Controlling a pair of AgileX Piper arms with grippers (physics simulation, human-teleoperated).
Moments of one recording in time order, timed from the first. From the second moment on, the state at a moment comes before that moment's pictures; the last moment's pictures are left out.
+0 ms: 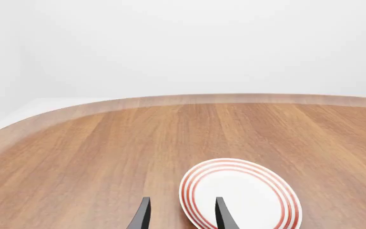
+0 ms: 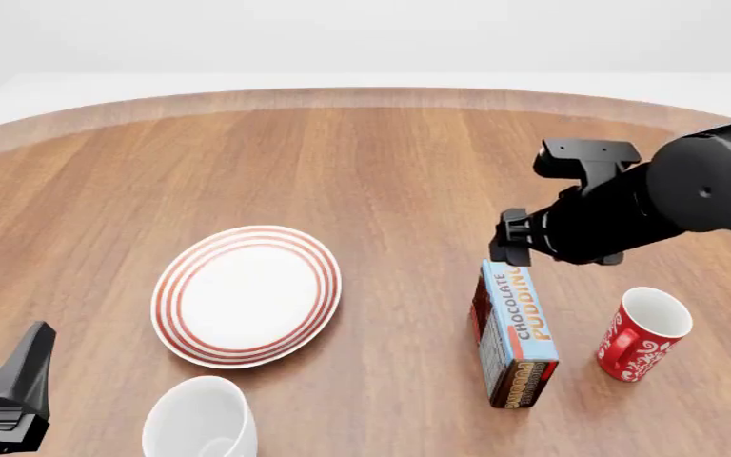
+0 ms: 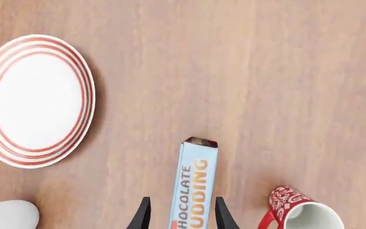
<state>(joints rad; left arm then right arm) 0.00 0.00 0.00 0.00 0.00 0.37 1.32 -1.00 0.74 0.26</state>
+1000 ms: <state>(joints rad) 0.00 0.00 0.00 0.00 0.00 0.39 1.40 -0.89 0.65 0.30</state>
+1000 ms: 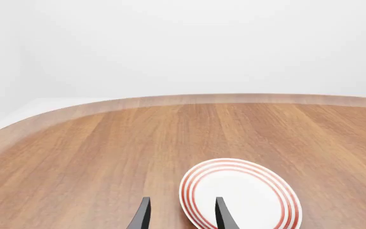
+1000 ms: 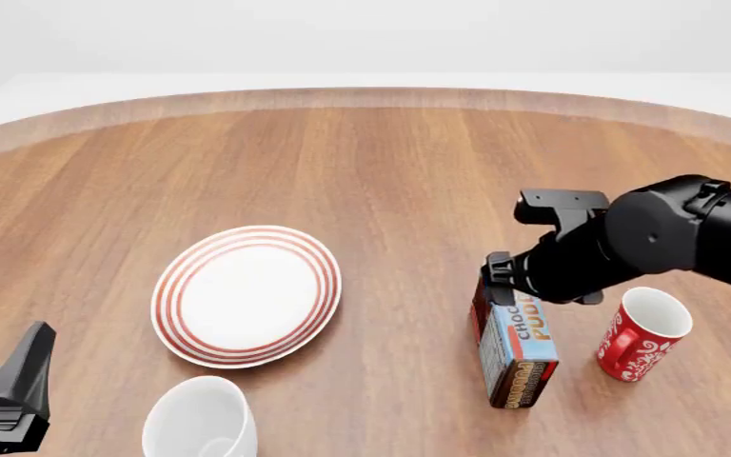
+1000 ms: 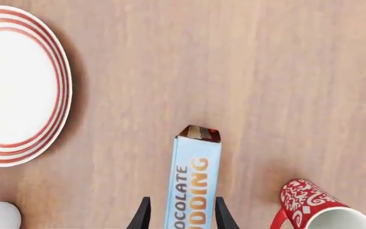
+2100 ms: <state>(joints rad) 0.00 0.00 0.00 0.00 0.00 0.41 1.47 -0.79 0.56 0.32</state>
